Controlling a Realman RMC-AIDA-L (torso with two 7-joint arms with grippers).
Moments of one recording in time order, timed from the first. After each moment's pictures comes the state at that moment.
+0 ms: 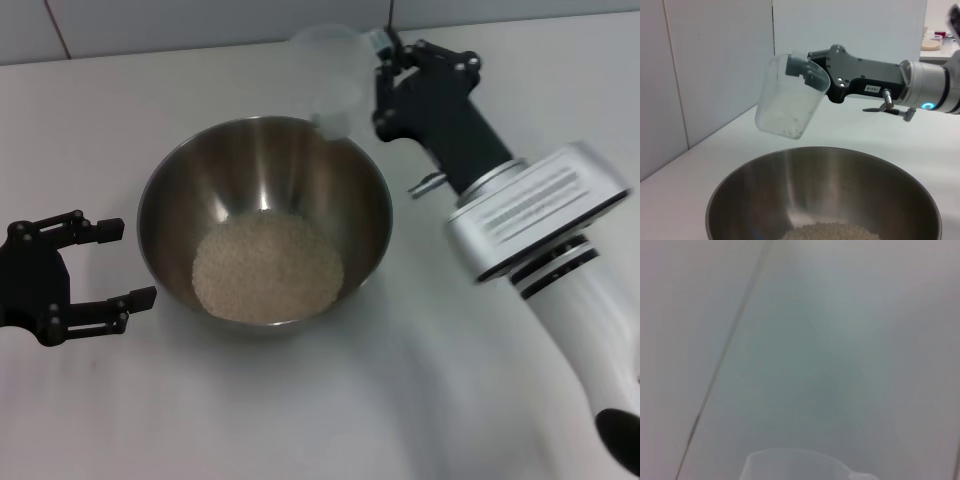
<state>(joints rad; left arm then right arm) -0.25 -2.04 0.96 1.05 1.83 1.62 -1.32 0.45 2.08 0.53 0.56 -2.08 -1.17 -0.44</state>
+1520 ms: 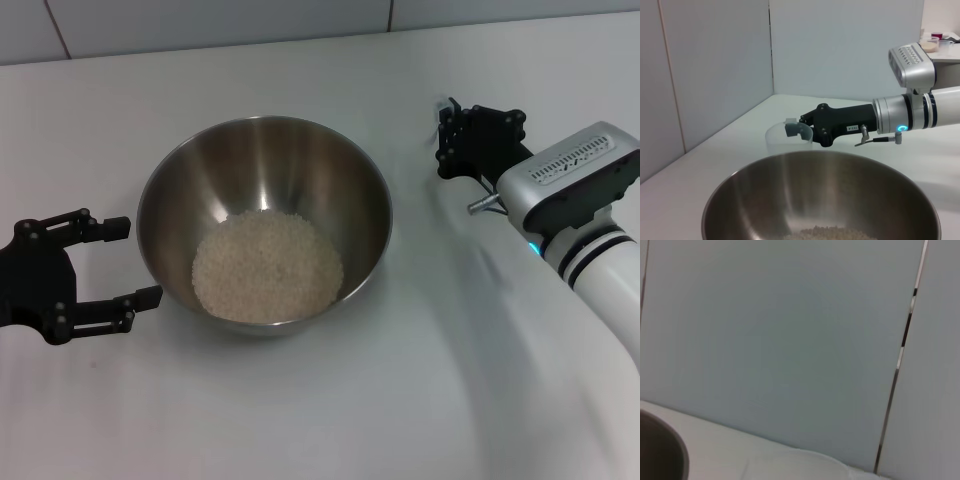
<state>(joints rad) -0.25 -2.05 0.96 1.05 1.83 1.62 -1.31 0.53 2.09 0.56 0.28 -2.07 -0.90 -0.14</state>
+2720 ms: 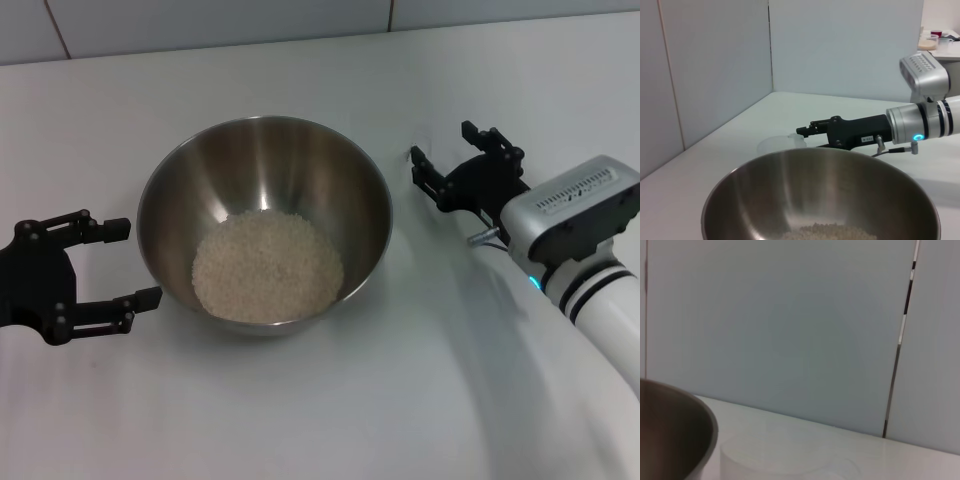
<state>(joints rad) -0.26 -2.05 0.96 1.04 1.84 1.62 -1.32 0.45 2.08 0.55 0.35 -2.07 -0.88 -0.13</state>
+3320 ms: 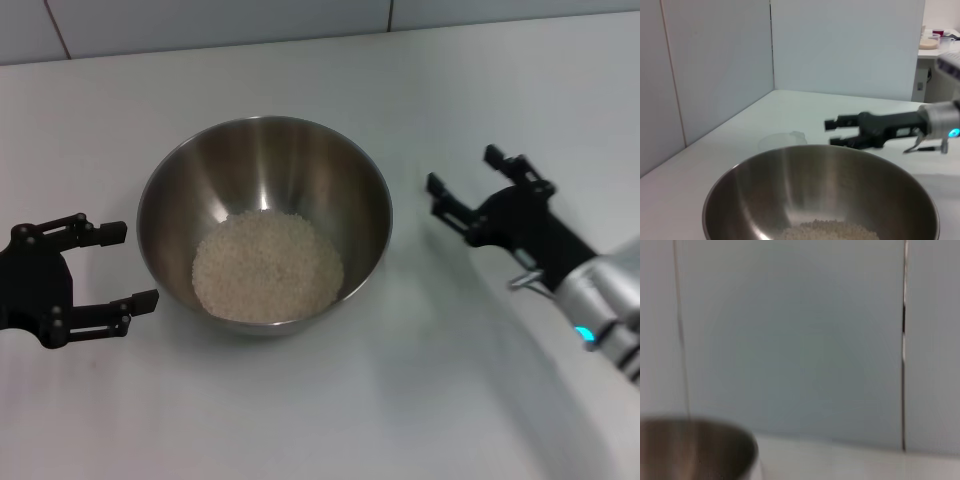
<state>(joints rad) -0.25 -2.04 0.96 1.04 1.84 1.62 -1.32 0.30 2.03 0.50 0.36 -2.26 -1.13 0.10</state>
